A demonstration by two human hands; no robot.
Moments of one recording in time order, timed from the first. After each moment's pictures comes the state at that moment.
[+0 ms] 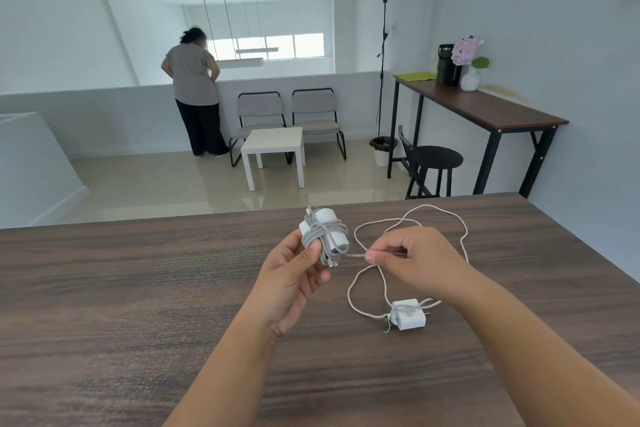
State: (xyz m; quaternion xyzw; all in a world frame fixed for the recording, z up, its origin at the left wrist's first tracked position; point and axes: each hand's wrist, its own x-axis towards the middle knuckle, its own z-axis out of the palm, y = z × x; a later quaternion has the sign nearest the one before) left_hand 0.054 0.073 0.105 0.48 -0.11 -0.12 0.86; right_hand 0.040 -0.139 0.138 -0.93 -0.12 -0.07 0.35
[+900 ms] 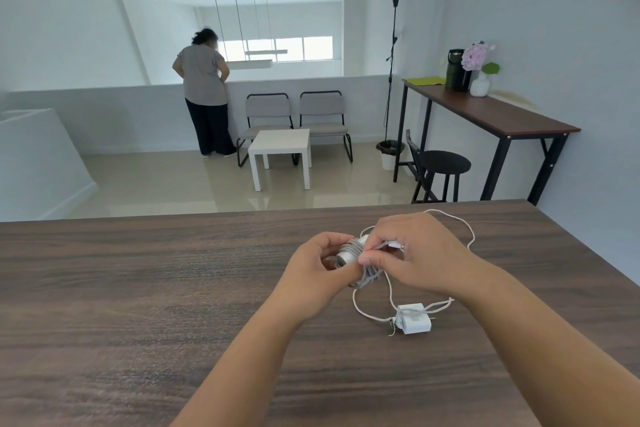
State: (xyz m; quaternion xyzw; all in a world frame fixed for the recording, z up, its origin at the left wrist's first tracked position) left_hand 0.046 0.056 0.118 0.75 -0.14 -0.04 0.65; right_hand 0.040 -0.128 0.165 -0.90 -0.31 -0.17 0.25
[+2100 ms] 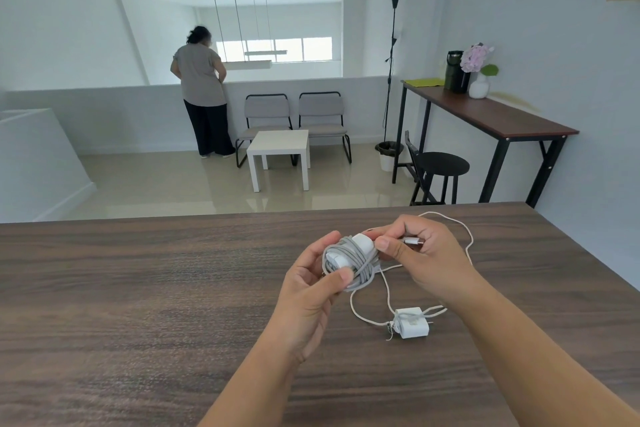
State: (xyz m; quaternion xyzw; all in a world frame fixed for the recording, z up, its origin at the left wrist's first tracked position) left_hand 0.034 0.051 0.098 0.46 -0.10 -0.08 0.88; right_hand 0.042 -0.132 0.140 -0.72 -0.17 -0.09 0.67
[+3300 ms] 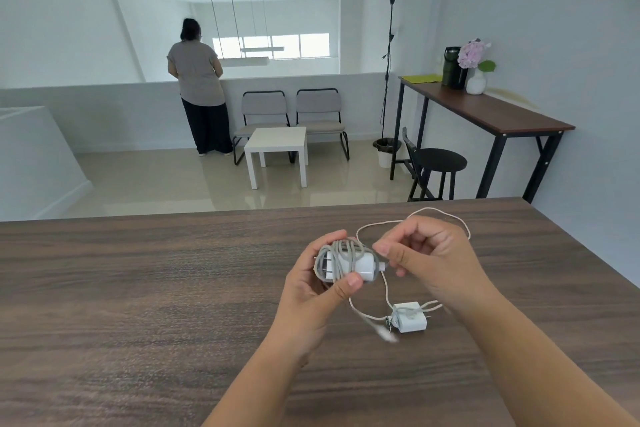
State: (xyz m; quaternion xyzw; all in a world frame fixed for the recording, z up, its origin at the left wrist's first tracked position) left_hand 0.017 0.048 0.102 0.55 -0.17 -0.01 0.82; right_hand 0.022 -0.134 0.143 -0.70 -0.16 -0.14 0.68
